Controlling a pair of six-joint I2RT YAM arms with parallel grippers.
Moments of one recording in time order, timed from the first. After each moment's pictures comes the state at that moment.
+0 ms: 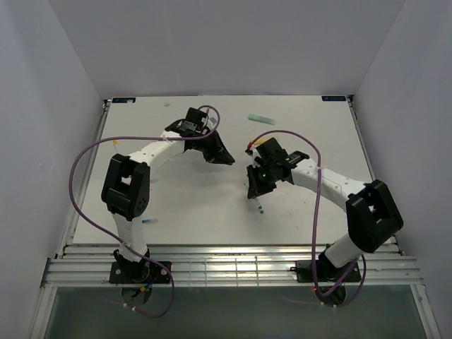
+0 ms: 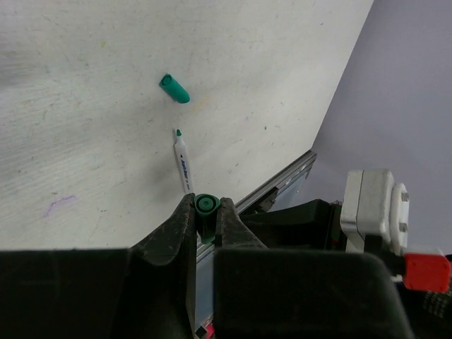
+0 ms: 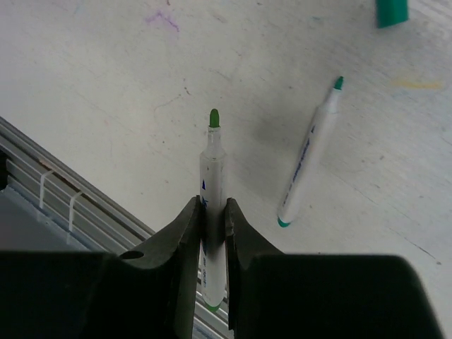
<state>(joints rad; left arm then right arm) -0.43 1.90 1.46 -0.50 0.61 -0.85 0.64 1.53 1.06 -0.61 -0.29 0.28</state>
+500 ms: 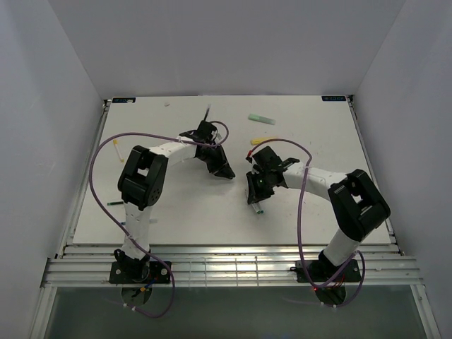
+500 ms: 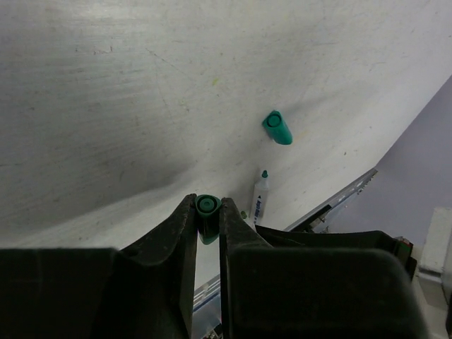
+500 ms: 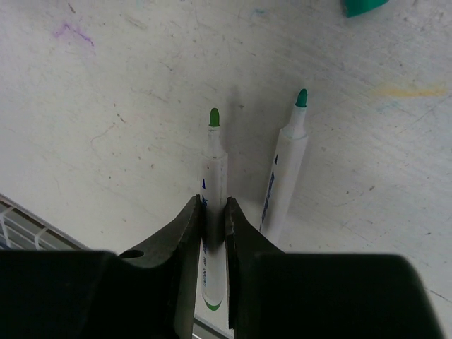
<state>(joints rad) -0.48 2.09 1.46 -0.49 0.54 -0.79 0.65 1.66 0.97 -0.44 -0.26 0.35</state>
